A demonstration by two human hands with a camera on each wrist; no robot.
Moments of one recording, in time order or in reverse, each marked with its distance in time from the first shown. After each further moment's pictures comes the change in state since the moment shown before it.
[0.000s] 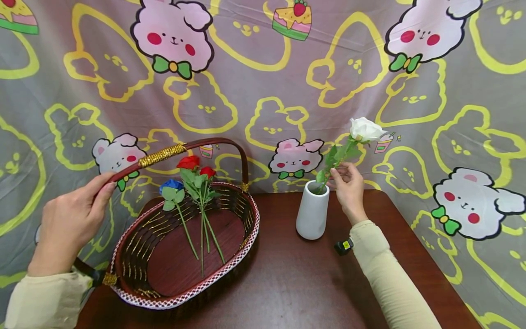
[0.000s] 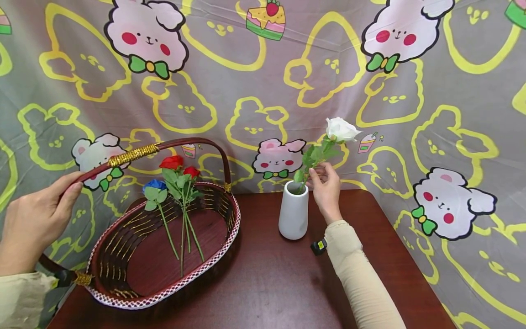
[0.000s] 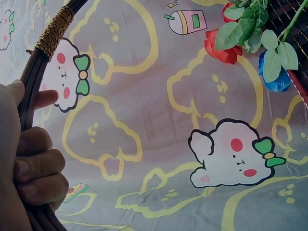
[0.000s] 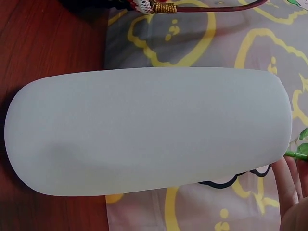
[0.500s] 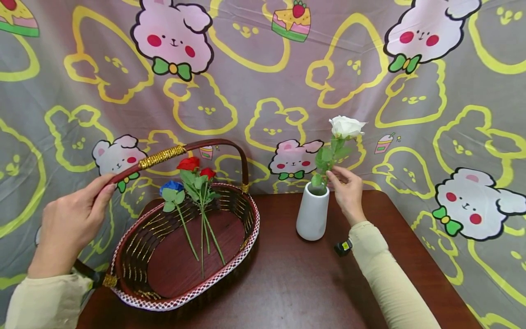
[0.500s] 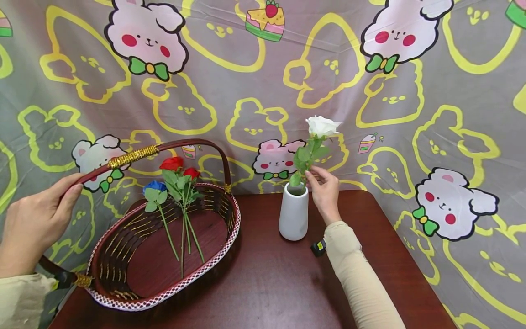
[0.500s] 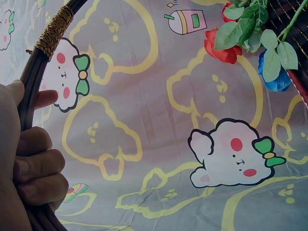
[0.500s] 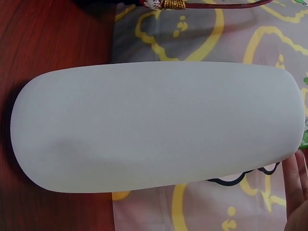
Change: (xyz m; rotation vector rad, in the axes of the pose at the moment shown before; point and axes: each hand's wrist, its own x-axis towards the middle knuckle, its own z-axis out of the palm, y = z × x) left_hand 0.001 0.000 0.000 0.005 0.018 0.011; right_hand -0.001 0.005 0.001 -0.003 -0.018 -0.066
